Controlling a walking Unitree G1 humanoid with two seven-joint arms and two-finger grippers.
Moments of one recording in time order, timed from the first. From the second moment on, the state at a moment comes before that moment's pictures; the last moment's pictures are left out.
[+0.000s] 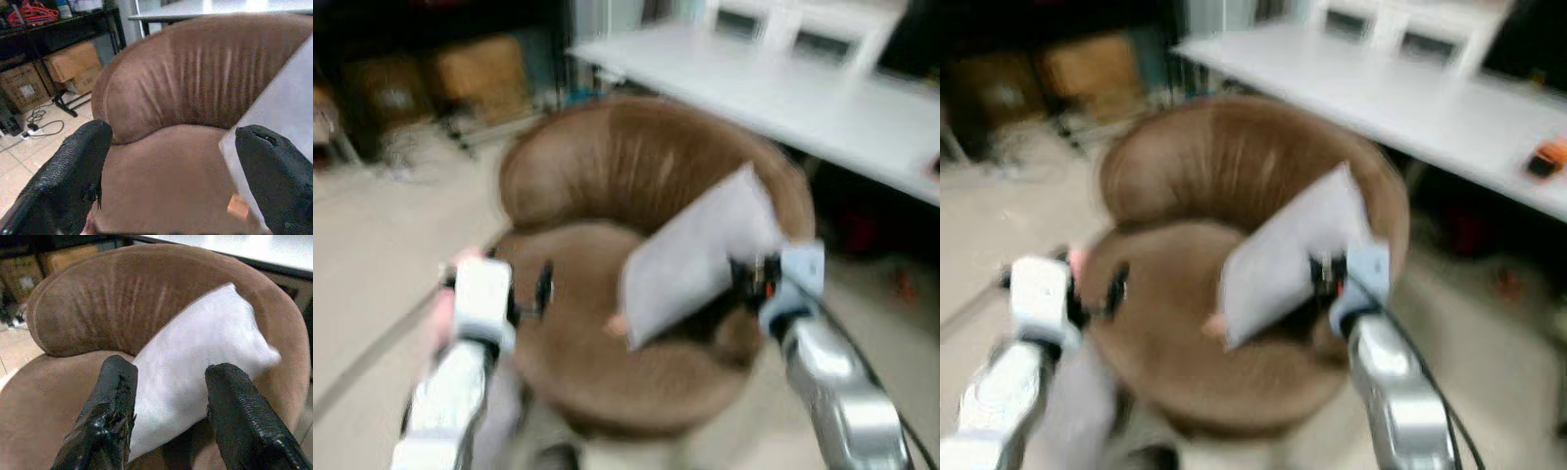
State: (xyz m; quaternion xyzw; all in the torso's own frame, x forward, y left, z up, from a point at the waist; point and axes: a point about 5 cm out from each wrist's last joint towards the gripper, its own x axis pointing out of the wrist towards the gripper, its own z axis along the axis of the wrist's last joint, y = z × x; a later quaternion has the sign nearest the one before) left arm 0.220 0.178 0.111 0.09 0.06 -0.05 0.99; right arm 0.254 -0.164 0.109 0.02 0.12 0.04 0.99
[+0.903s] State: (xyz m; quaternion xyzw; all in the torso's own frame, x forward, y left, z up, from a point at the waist) left arm 0.225 0.177 0.118 0.08 0.03 -0.03 1.00; right arm 0.253 -0.165 0.099 -0.01 0.15 0.07 0.99
